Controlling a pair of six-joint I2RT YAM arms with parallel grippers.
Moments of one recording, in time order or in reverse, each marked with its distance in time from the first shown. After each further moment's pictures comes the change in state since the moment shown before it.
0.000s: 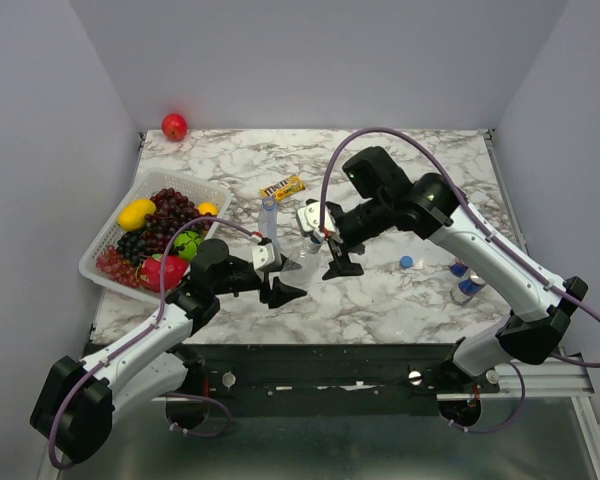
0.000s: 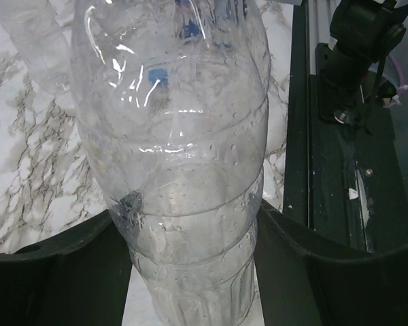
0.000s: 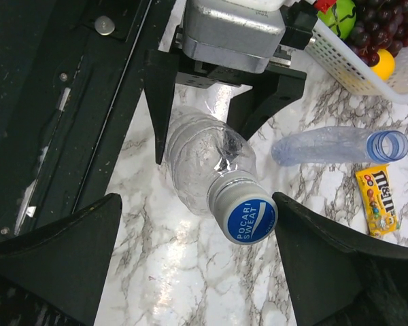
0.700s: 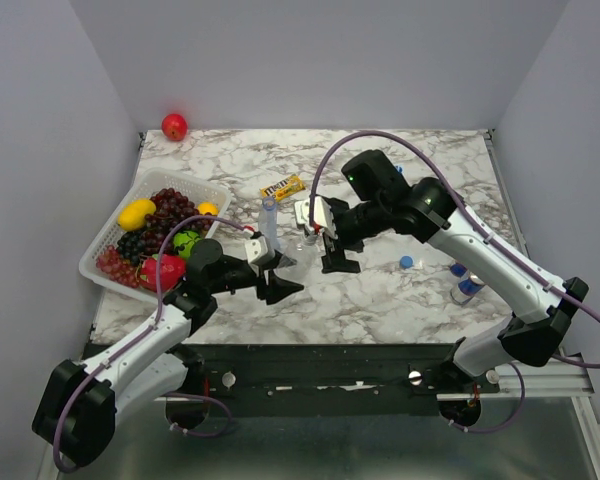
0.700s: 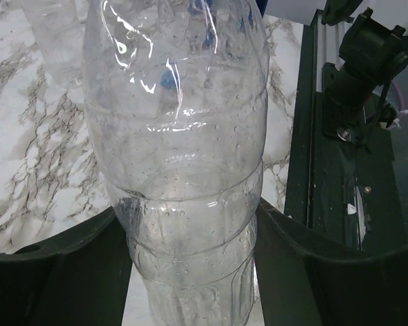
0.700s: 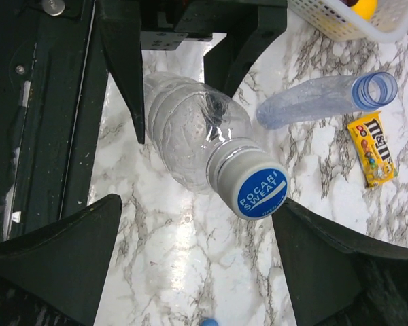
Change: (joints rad) left arm 0.044 -0.007 -0.021 0.054 -0.001 -0.089; right arm 0.000 -0.021 -0.062 0.080 0.154 0.114
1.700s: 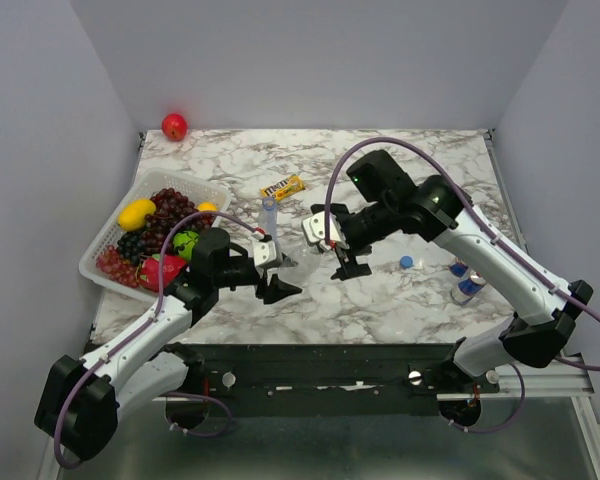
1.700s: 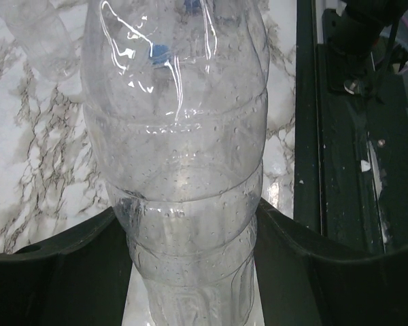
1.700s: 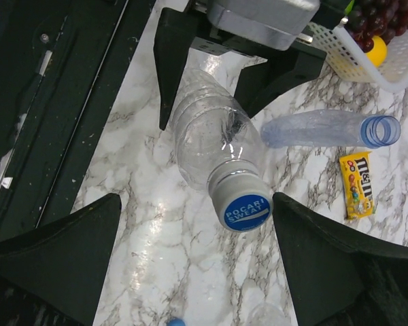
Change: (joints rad) left arm 0.007 0.039 0.103 -0.245 0.072 0.249; right arm -0.004 -0.009 0.040 -0.120 -0.090 -0.235
